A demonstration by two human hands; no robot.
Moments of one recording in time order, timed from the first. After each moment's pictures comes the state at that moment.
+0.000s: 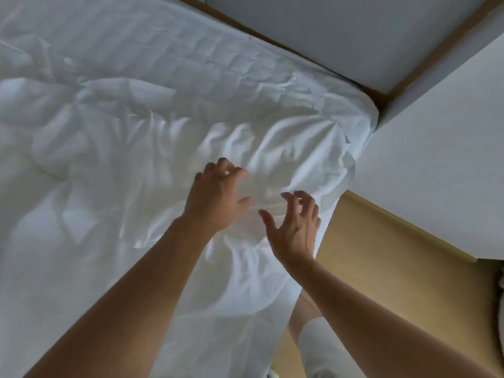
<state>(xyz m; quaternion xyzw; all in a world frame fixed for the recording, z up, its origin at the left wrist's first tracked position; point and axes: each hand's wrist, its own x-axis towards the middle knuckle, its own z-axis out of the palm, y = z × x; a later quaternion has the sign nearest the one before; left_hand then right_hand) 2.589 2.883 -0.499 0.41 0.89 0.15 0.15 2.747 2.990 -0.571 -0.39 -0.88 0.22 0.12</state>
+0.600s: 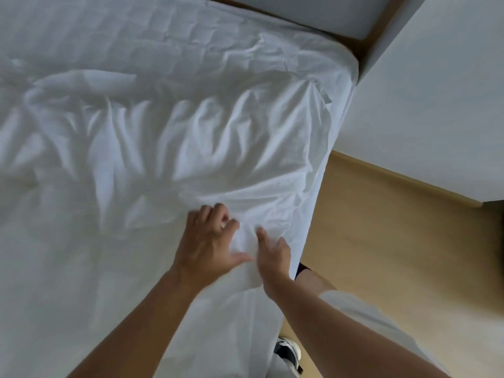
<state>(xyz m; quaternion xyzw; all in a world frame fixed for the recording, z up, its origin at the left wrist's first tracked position) 2.679 2.829 -0.543 0.53 0.84 0.05 0.13 2.812 2.918 -0.617 -0.68 -0.43 0.59 -0.01</state>
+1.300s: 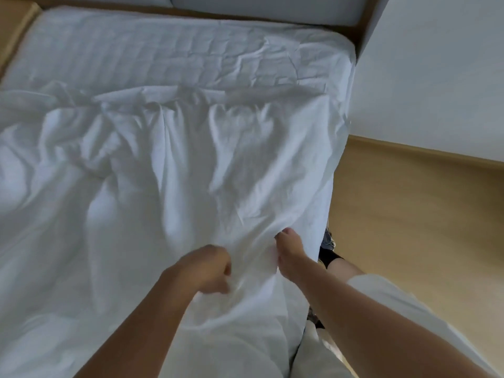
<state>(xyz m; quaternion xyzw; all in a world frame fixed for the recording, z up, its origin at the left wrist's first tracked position) 2.708 2.716 -0.468 0.38 0.75 -0.19 0.50 2.840 2.834 -0.575 -0.63 -0.30 0.72 0.01</state>
